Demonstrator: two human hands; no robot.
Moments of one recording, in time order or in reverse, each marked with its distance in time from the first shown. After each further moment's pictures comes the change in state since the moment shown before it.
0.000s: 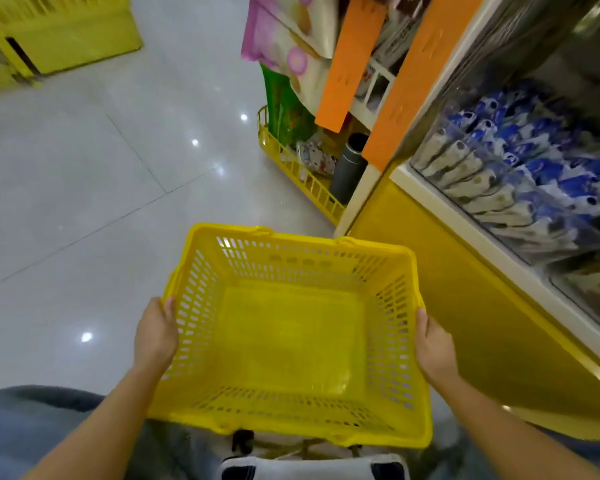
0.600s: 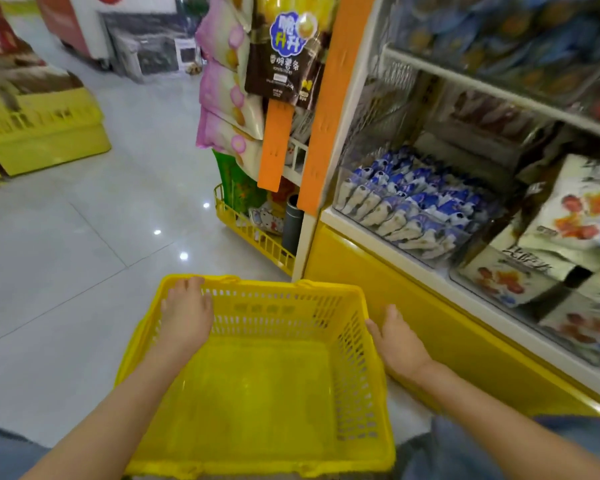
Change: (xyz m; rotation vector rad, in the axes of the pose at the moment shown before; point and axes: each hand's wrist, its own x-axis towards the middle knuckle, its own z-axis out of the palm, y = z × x) left_hand -0.032 0.136 0.006 0.222 0.021 0.522; right_hand -0.023 -0.024 -0.069 -0.088 -0.073 -0.270
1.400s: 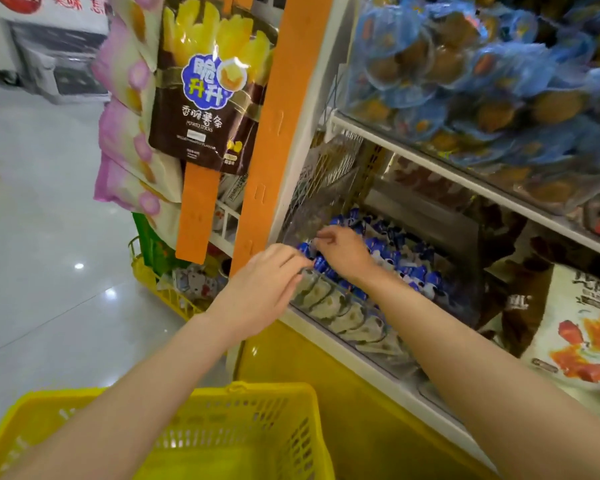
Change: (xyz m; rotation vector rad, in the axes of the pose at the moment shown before) left_hand 0.128 0.228 -0.003 -0.186 -0.004 1.031; right_hand 0.211 -0.099 -0.158 0.162 0.218 -0.159
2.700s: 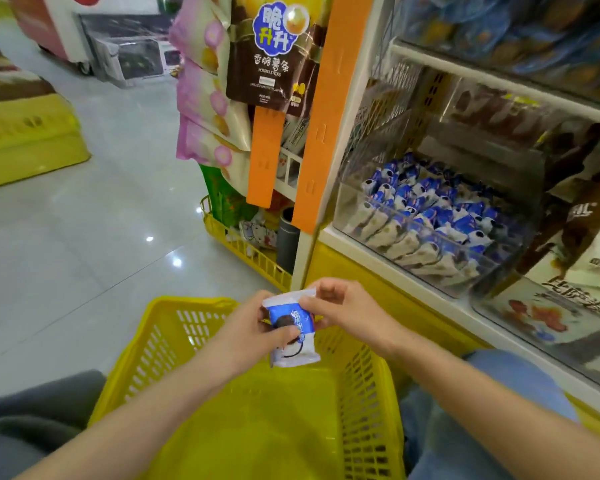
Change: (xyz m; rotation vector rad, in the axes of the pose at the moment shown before) left_hand -0.166 0.053 -0.035 -0.949 -0.064 -0.903; right_hand -0.184 -0.037 0.075 0.795 -0.501 0.028
